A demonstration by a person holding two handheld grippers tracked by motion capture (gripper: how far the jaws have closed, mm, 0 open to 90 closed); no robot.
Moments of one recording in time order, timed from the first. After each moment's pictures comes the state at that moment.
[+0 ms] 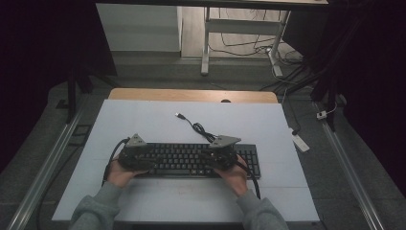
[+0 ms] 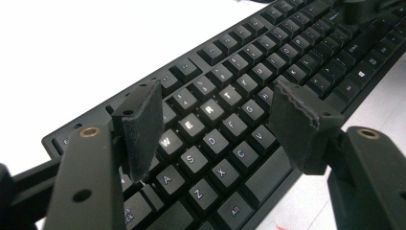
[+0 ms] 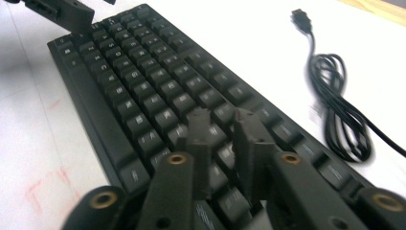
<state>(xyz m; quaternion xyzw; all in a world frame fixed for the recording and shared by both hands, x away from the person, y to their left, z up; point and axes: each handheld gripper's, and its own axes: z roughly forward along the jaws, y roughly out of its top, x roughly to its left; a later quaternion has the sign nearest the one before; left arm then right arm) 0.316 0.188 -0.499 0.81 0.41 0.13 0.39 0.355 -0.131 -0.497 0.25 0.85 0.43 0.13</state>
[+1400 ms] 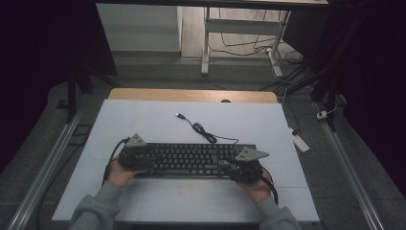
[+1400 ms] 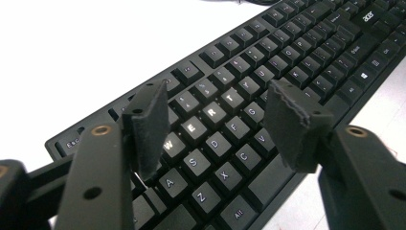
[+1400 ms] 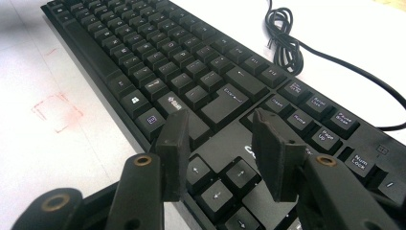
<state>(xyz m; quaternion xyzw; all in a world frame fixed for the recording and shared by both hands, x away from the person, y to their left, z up) 0.317 0.189 -0.499 0.81 0.41 0.14 0.40 0.325 -0.199 -0.504 0.27 0.85 0.43 0.15</state>
